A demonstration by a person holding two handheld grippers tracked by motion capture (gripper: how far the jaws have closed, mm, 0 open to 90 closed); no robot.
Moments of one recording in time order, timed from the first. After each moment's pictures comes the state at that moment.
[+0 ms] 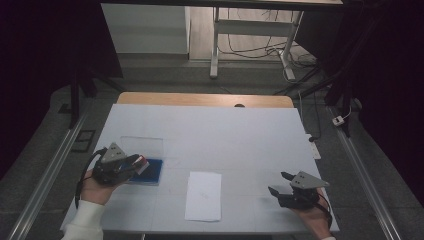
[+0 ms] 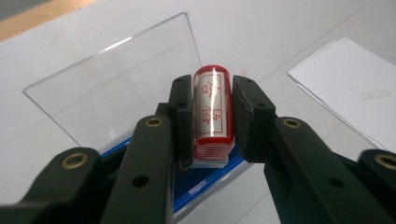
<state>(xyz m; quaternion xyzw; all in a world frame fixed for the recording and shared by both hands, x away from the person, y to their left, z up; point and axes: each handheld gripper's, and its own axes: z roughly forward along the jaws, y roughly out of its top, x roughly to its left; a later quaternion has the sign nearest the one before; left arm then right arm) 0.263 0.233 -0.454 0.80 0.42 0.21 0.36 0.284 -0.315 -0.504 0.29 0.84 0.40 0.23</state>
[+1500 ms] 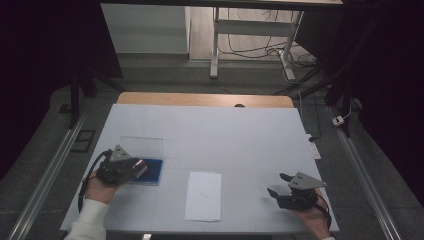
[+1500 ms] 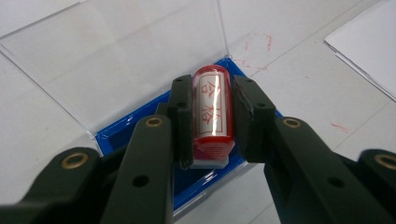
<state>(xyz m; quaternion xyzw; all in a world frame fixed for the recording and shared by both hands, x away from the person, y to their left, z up) 0.278 0.234 -0.482 0.81 0.44 0.19 0.32 0.284 -0.314 -0.509 0.28 0.84 0.39 0.23</state>
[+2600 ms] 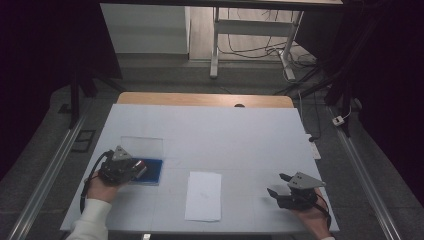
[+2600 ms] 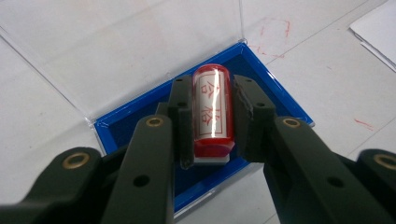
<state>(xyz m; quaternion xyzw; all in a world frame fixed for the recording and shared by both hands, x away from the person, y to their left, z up) 0.285 0.237 -0.495 0.81 0.46 0.18 0.30 0.284 -0.313 -0.510 0.28 0.85 0.39 0.23</state>
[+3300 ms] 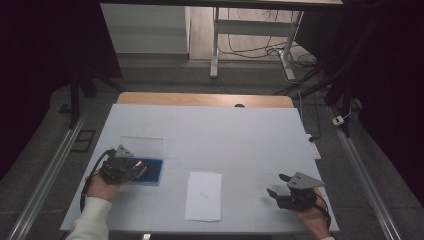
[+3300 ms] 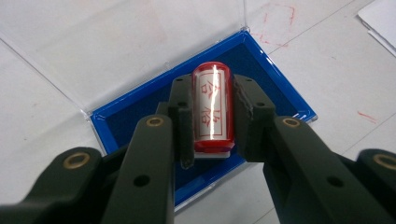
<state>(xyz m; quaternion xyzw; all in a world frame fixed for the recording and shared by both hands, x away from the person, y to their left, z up) 0.292 0.236 -0.494 0.82 0.47 0.16 0.28 0.285 -0.313 -0.511 0.28 0.85 0.39 0.22</state>
